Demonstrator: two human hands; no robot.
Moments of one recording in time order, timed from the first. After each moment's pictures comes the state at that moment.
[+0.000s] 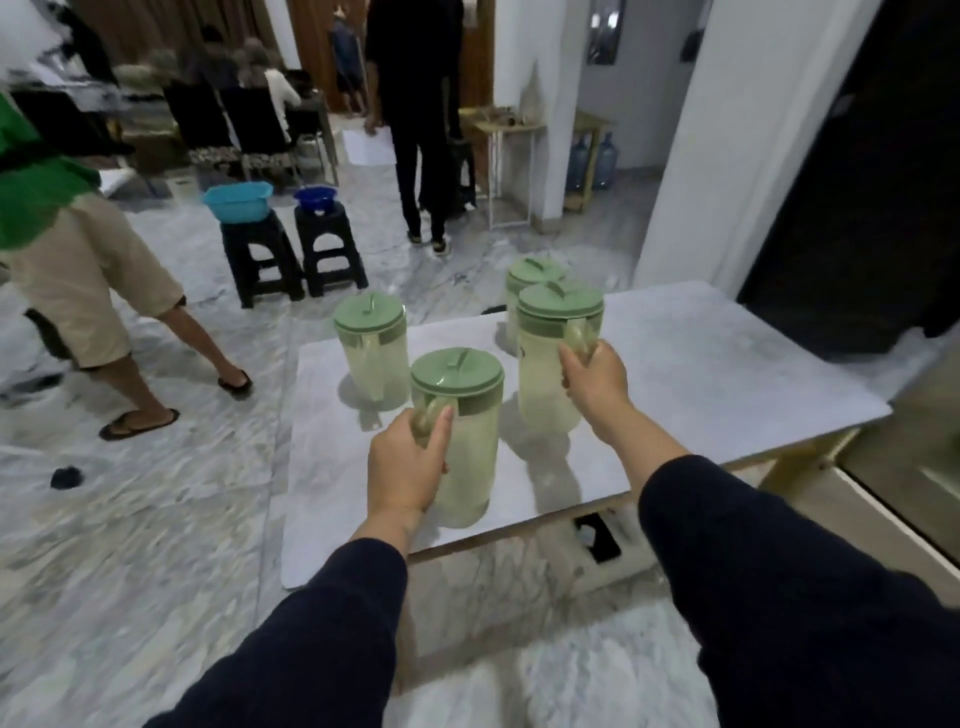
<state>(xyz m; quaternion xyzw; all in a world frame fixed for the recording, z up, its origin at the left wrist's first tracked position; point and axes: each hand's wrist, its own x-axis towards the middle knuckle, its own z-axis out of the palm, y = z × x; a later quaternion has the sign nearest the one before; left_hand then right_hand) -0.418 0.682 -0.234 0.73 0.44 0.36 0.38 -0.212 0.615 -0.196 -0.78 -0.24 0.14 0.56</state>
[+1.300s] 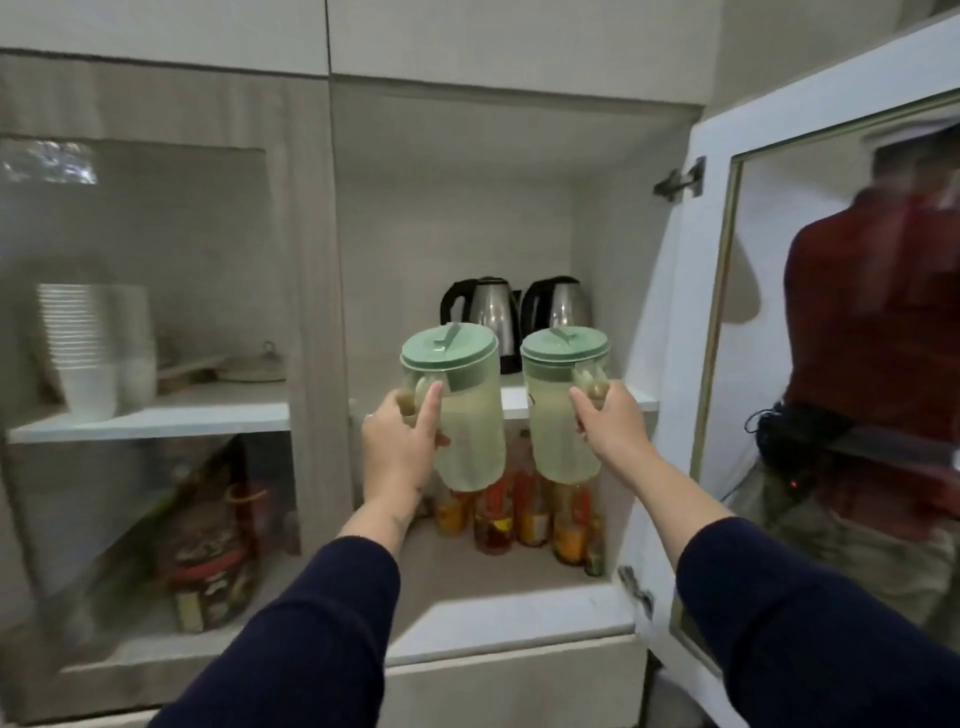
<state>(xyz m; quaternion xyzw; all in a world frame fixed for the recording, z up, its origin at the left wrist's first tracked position) -0.210 -0.093 0.006 0.71 -0.22 0.18 0.64 -0.286 -0.296 0.018 -0.78 0.21 -0.39 0.44</state>
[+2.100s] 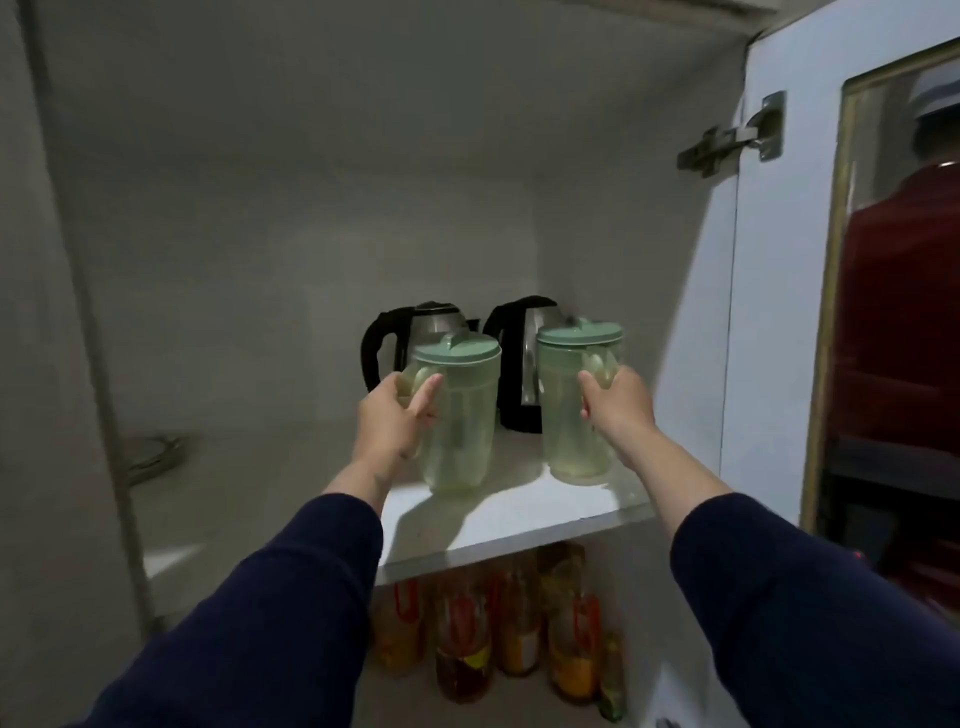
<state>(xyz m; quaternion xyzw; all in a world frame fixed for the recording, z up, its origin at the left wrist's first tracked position) 0.082 -0.313 0.057 0.73 -0.32 0.11 0.59 -0.051 -0.501 0.065 -0.72 0.31 -0.45 0.43</state>
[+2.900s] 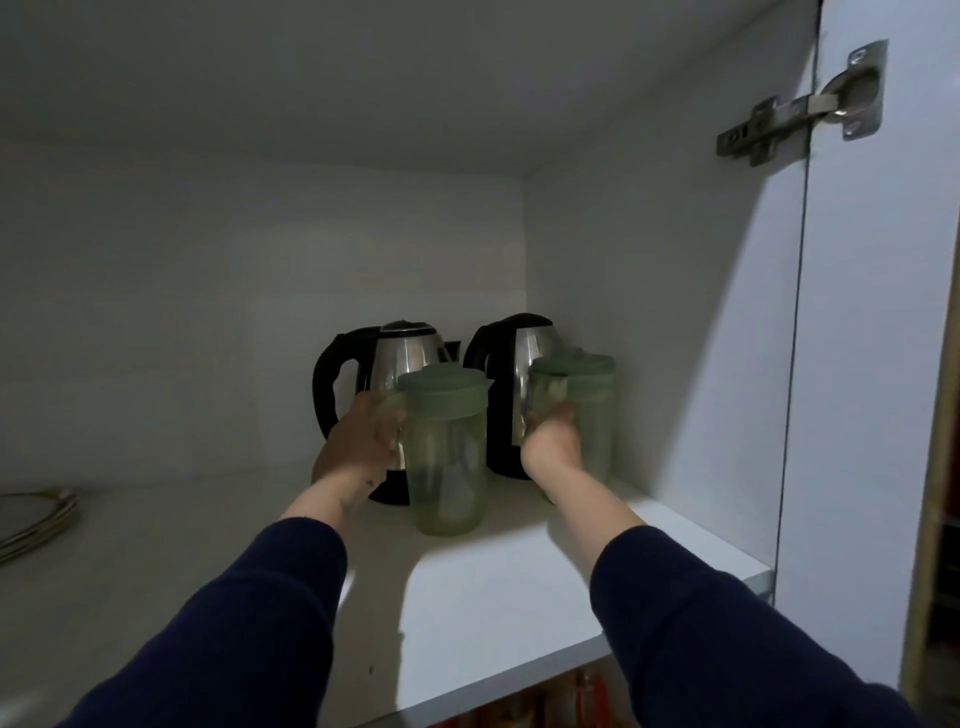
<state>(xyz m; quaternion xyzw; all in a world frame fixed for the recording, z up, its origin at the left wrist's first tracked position) 0.193 -0.384 0.058 0.79 -0.32 0.04 0.53 0.083 -0.545 0.054 -0.65 0.40 -0.40 0.51</state>
